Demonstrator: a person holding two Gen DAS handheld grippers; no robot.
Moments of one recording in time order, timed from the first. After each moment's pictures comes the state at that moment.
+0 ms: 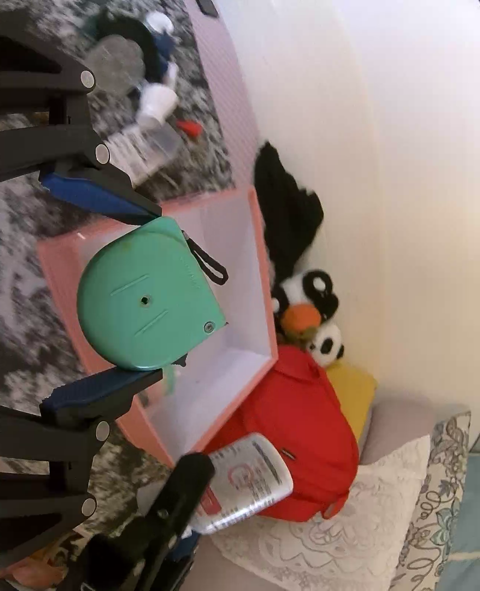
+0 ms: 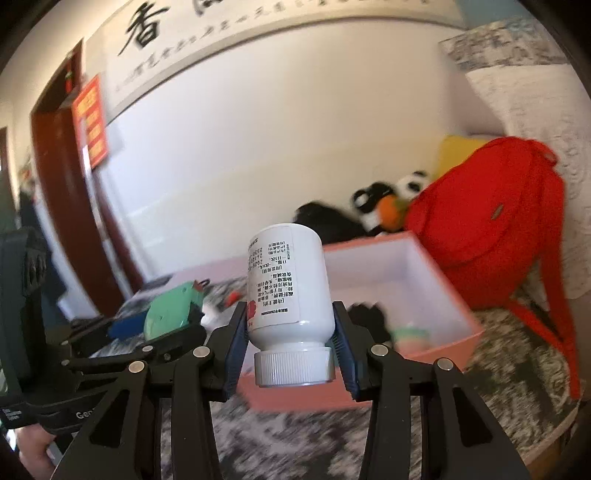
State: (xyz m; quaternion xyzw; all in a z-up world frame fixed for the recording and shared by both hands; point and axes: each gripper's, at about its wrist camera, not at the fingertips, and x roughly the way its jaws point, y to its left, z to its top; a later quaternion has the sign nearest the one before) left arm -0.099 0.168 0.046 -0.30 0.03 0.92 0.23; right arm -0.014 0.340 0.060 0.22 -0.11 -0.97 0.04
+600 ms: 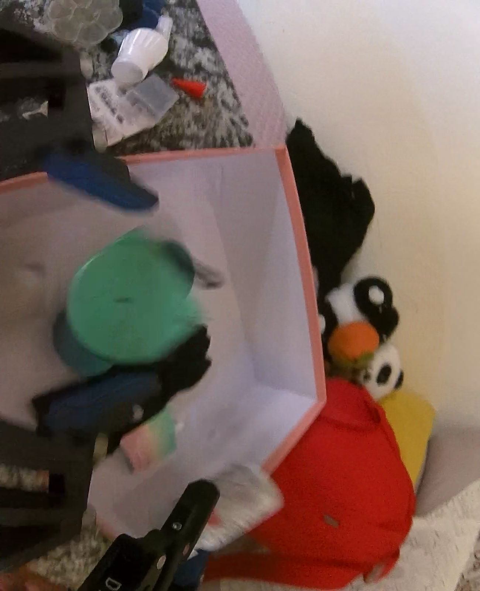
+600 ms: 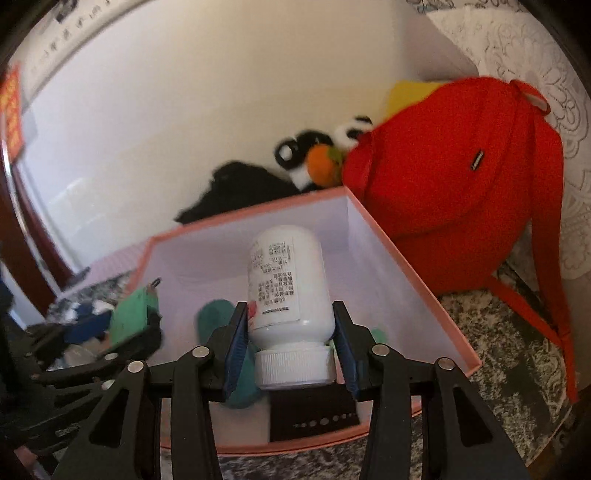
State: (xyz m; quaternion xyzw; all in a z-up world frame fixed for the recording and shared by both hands) left arm -0.218 0.220 -0.035 -0.35 0.07 0.92 0.18; right arm -0.157 0.405 -0.021 0.32 -0.12 -0.94 -0.06
